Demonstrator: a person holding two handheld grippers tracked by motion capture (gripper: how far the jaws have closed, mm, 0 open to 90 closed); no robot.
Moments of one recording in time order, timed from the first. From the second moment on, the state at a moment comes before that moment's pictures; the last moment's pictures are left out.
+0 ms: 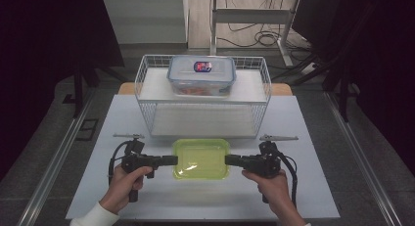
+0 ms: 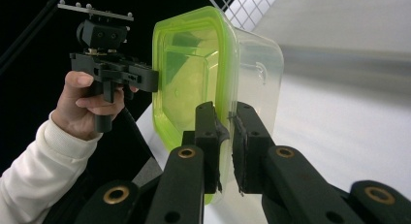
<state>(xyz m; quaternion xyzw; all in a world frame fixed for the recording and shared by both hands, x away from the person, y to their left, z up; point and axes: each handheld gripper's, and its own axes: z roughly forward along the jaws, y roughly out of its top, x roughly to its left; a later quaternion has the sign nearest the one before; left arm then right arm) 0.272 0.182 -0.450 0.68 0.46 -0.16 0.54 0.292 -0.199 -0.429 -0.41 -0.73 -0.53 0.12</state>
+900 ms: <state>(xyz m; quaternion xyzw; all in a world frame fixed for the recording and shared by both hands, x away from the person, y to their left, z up) 0.314 0.193 -0.367 0.69 0.44 -0.13 0.56 0.330 -0.190 -0.349 -0.38 -0.73 -0.57 0.09</state>
